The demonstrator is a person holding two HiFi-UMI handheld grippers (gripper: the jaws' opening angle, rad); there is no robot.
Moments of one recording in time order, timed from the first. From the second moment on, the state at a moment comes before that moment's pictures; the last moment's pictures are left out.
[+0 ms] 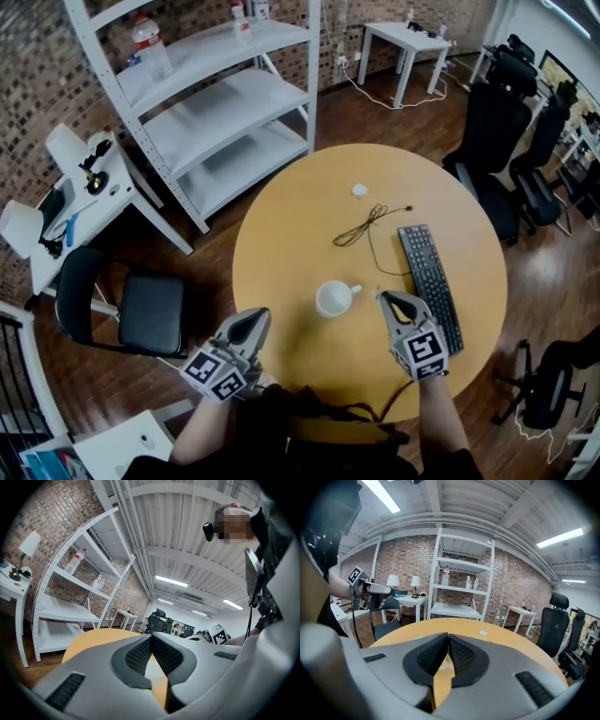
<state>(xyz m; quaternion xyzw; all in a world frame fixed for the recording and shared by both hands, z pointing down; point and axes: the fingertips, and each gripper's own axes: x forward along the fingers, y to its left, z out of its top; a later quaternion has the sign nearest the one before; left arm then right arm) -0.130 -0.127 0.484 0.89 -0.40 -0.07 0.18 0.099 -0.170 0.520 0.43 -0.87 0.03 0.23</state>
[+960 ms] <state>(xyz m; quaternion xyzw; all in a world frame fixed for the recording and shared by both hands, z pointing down) -0.213 -0.105 0.491 0.86 -0.48 -0.08 0.18 0.031 -0.184 0.541 0.39 -0.89 0.05 0.25</state>
